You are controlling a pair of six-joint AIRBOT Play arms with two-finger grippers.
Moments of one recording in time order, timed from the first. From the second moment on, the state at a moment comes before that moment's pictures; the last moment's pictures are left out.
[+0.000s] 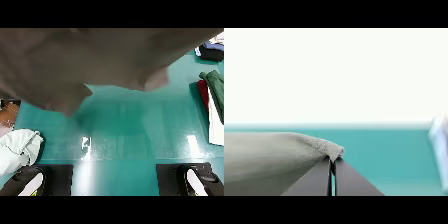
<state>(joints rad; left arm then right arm) 0.06 -0.89 2.07 1.12 -1.10 -1.44 -0.27 -0.68 1.59 -1.15 0.93 1.42</state>
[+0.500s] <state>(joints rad) 0.06 -0.84 2.06 1.01 -1.06 -1.44 -0.51 -0.83 2.02 -1.17 1.30 1.50</state>
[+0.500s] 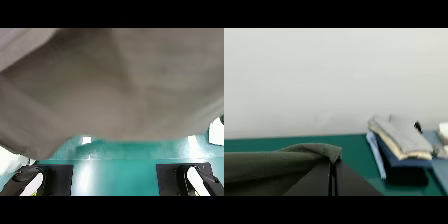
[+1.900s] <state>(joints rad) 0.06 -1.51 1.59 1.17 -0.90 -1.31 -0.11 -1.56 1.65 -1.36 1.20 1.61</state>
